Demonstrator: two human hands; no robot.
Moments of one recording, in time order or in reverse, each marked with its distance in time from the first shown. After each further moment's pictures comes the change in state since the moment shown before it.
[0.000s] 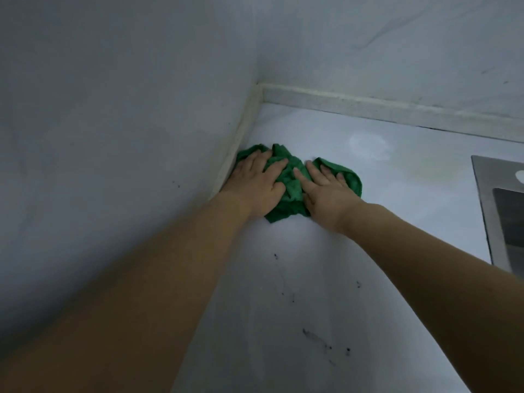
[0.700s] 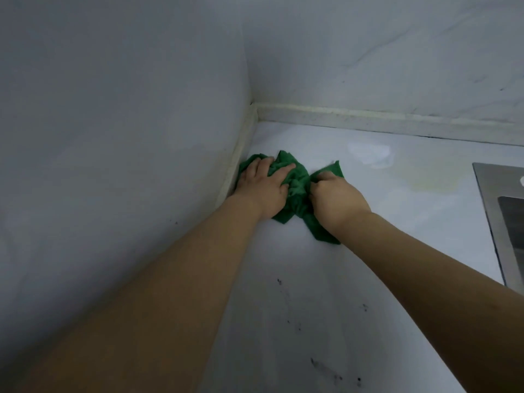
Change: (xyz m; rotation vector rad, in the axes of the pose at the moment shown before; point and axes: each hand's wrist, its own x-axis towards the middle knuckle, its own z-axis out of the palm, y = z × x) left_hand 0.035 0.009 -0.014 0.002 -0.056 -0.063; right_hand 0.019 0.003 -0.016 -0.001 0.215 0.127
